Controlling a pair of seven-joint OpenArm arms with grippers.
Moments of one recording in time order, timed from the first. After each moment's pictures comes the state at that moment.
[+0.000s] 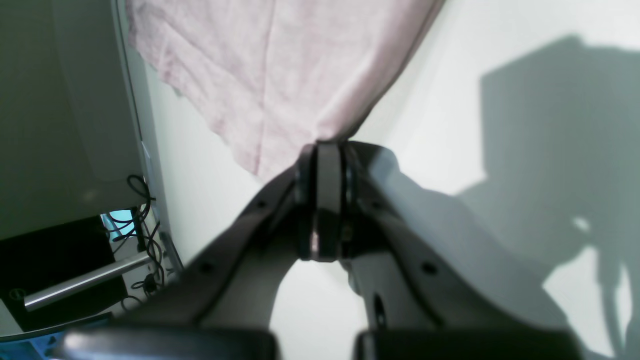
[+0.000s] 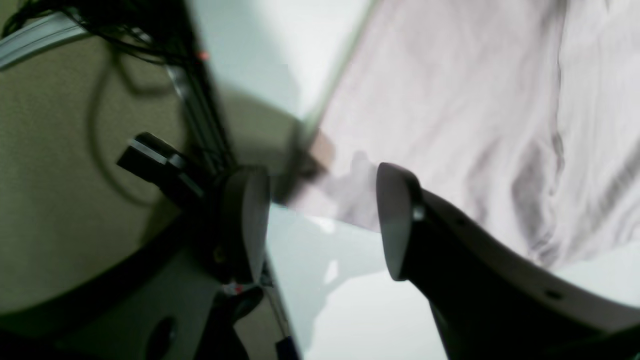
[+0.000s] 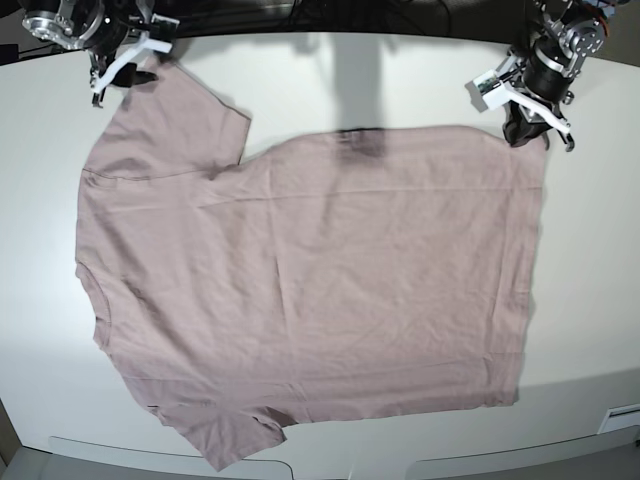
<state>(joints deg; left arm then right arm) 27.9 -32.0 17.9 88.7 44.4 -0.7 9.1 -48.8 45.1 -1.0 108.7 -25.6 29.4 -12.8</state>
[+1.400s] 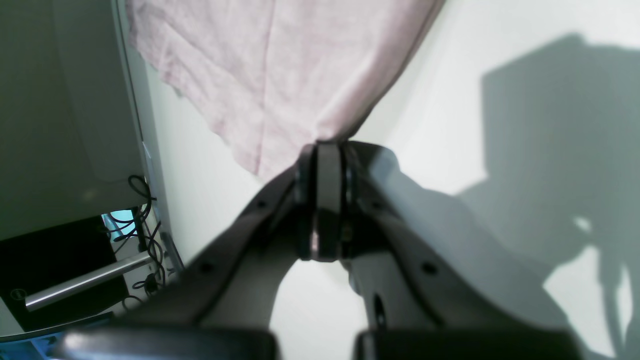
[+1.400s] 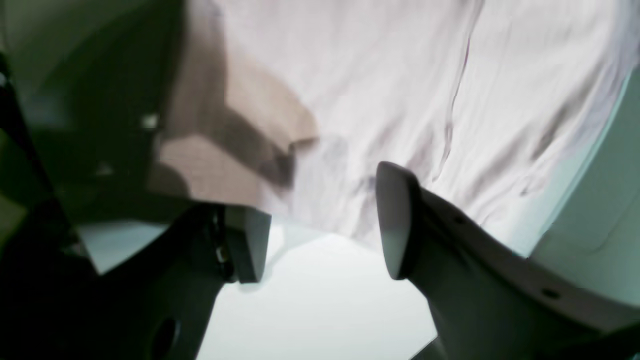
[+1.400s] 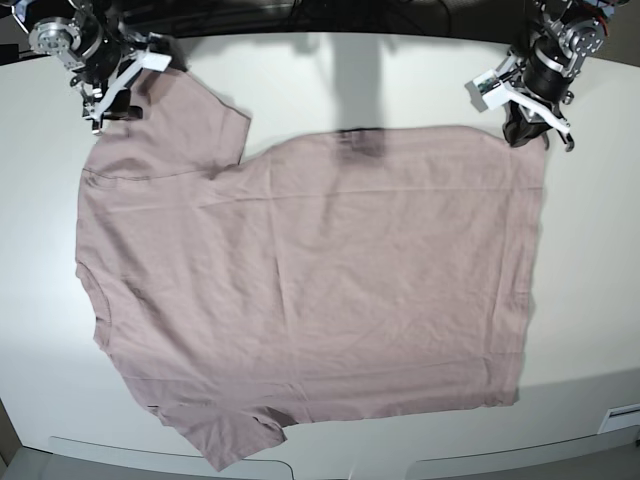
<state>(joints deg) 27.9 -32.0 17.9 88.7 44.6 -0.7 9.1 -41.5 46.0 -10.5 102.5 -46.6 30.3 -11.1</state>
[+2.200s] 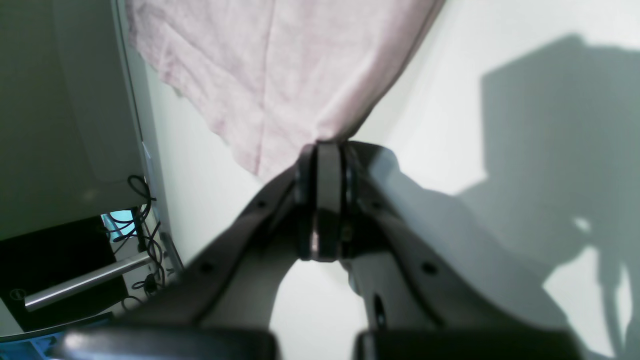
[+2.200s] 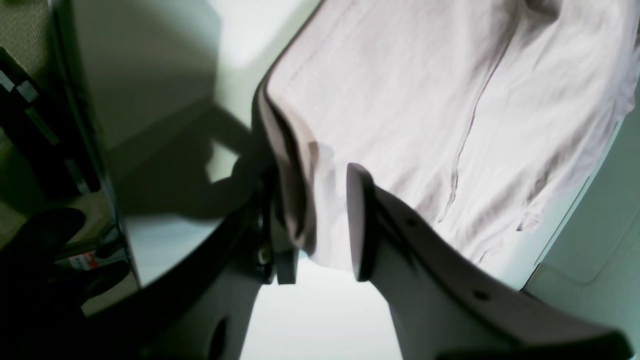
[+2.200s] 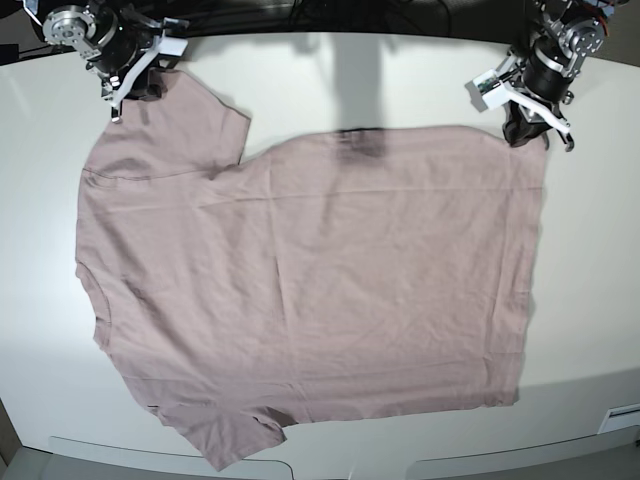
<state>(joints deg) 27.9 -32.0 17.9 88.7 44.5 -0.7 9.1 -41.5 46.0 -15.0 102.7 -47.4 29.1 -12.1</state>
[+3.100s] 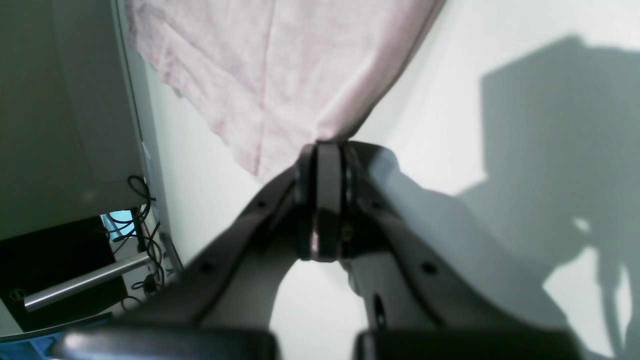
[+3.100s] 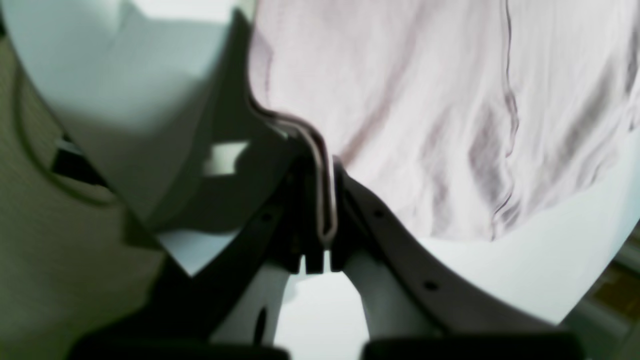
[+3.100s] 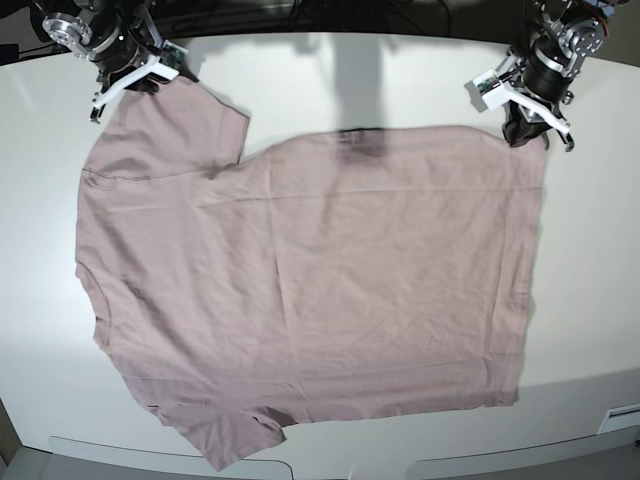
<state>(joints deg) 27.9 -32.0 17.9 88.7 44.5 -0.7 9.1 -41.2 45.9 -15.3 103.3 -21.0 23.4 -26.6</state>
